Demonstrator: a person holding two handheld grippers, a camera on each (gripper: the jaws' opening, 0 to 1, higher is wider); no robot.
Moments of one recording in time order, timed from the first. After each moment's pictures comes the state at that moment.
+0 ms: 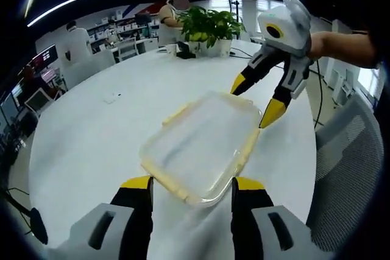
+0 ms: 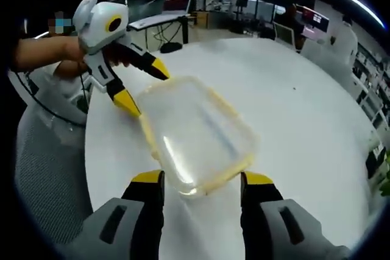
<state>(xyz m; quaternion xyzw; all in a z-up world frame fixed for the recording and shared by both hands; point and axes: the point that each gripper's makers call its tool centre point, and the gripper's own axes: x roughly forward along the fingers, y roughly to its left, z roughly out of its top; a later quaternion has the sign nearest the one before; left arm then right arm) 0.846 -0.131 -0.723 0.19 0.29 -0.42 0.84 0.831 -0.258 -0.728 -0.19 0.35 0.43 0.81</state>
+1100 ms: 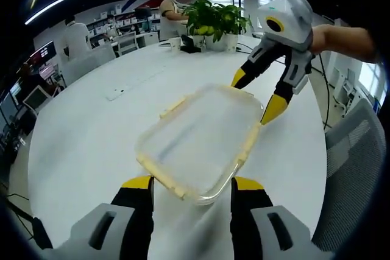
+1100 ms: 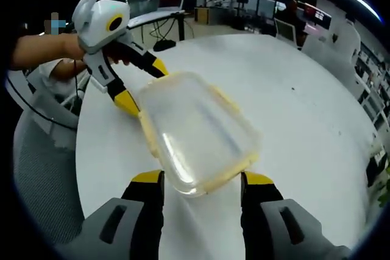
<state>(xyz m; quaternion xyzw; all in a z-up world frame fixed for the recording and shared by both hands) 0.875 -0.128 -0.732 0.19 0.31 -0.41 0.83 0.862 -0.256 -0.732 -0.20 0.37 0.44 0.80</state>
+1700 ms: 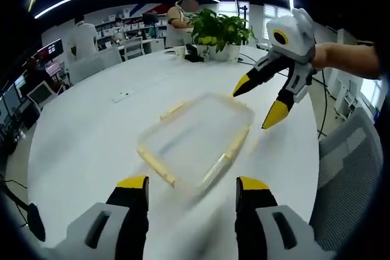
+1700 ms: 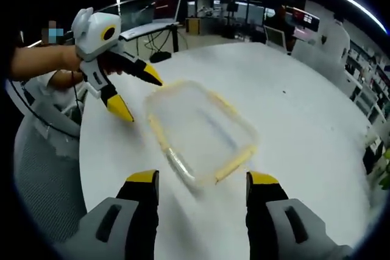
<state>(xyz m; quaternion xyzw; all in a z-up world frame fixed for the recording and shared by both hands) 0.850 -0.118 -0.713 0.15 0.29 -0.40 0.86 0.838 -0.264 -0.716 -0.17 0.33 0.41 0.83</state>
